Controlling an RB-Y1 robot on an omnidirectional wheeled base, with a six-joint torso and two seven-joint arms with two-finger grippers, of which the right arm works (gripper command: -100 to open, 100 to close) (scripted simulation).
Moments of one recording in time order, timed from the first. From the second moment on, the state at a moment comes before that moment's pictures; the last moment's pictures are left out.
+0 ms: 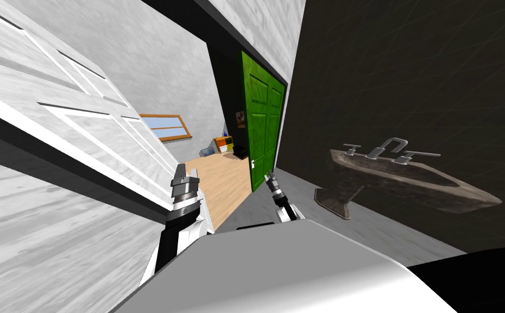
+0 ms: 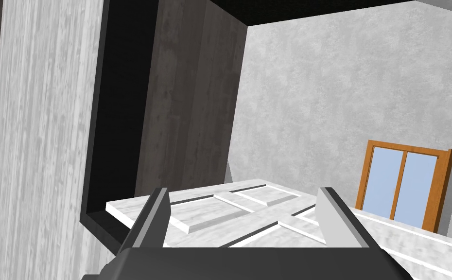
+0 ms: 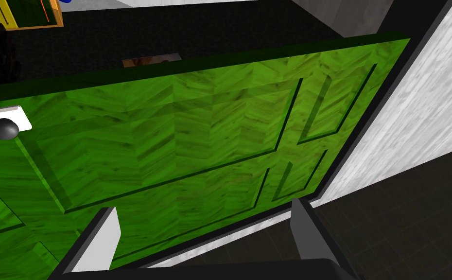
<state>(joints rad) 0.23 -0.10 0.24 -1.60 0.07 -0.59 -0.20</state>
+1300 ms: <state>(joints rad) 0.08 -0.10 0.34 -1.24 0.12 -0.67 -0.22</state>
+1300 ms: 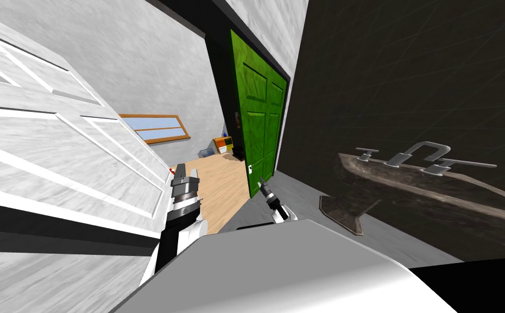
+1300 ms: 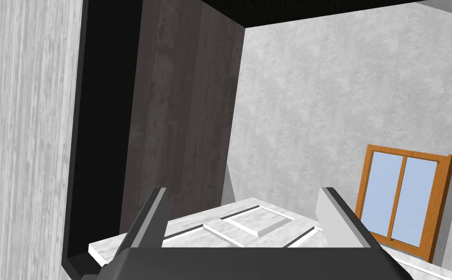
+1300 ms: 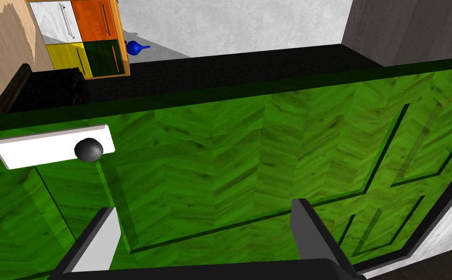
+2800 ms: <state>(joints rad) -0.08 -0.09 0.42 -0.87 0.15 -0.78 -0.25</state>
